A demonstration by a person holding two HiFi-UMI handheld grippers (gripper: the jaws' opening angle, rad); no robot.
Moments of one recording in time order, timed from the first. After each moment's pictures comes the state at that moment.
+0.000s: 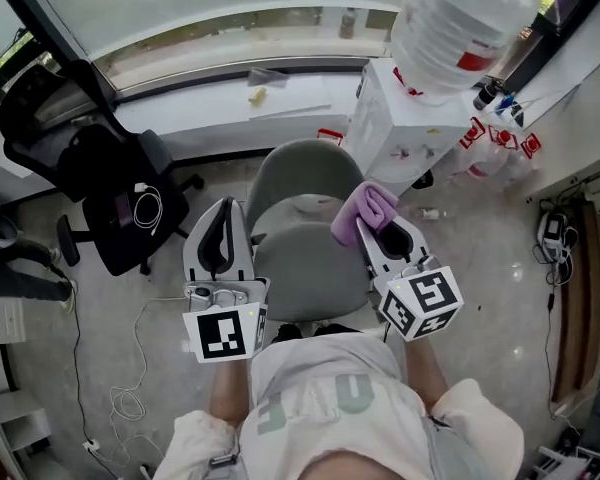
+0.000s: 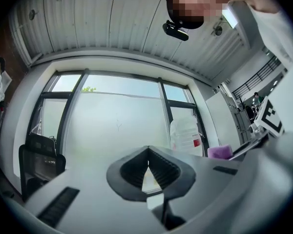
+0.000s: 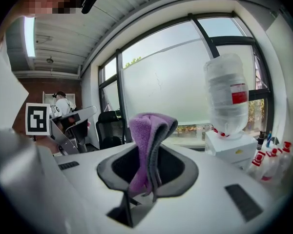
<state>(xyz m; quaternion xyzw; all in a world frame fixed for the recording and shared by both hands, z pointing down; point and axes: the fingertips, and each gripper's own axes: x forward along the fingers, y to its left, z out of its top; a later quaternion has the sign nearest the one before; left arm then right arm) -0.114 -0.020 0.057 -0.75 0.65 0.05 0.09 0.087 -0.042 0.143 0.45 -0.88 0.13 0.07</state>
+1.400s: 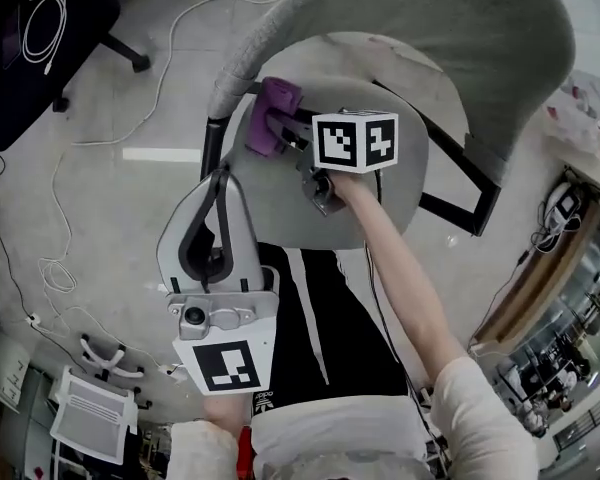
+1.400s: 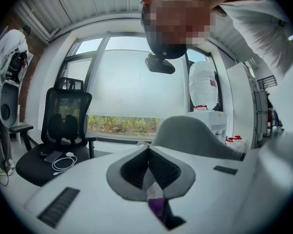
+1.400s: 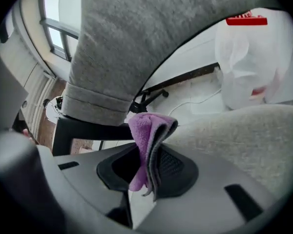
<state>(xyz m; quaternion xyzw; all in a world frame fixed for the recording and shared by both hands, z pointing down) -0.193 -0.028 0.453 -0.69 0.72 -0.03 -0.09 -0.136 -0.063 0.713 0.19 -0.76 0.54 0.30</state>
